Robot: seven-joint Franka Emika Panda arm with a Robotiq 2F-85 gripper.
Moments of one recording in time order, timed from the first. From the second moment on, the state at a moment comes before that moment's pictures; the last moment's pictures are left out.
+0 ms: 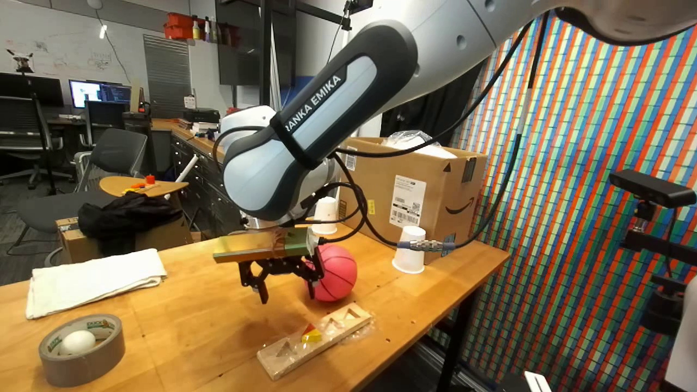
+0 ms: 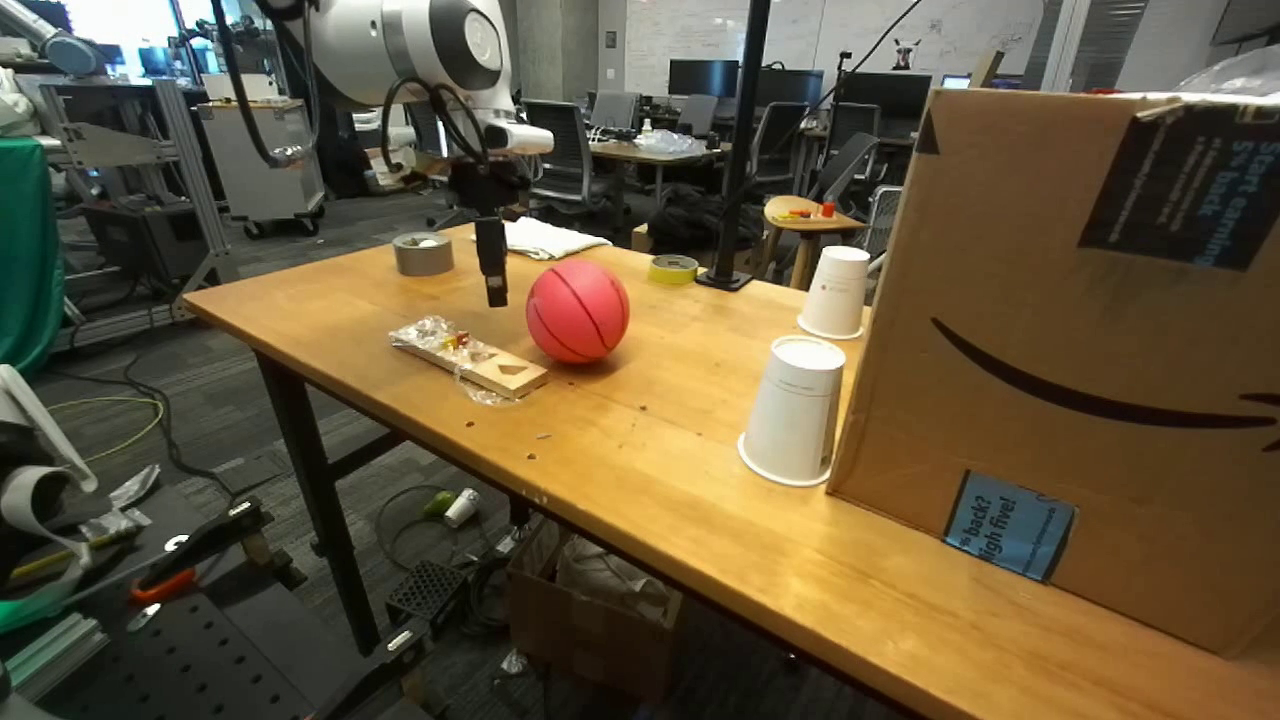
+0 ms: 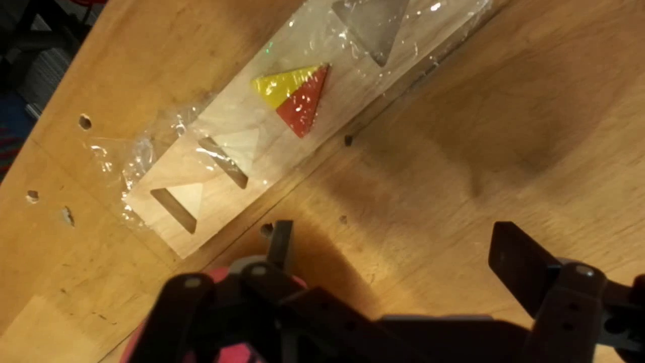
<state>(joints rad) 0.17 0.26 0.10 -2.09 -0.25 2.18 1.16</state>
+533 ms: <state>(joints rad) 0.17 0.30 0.07 -1.98 -0.21 2.02 1.16</state>
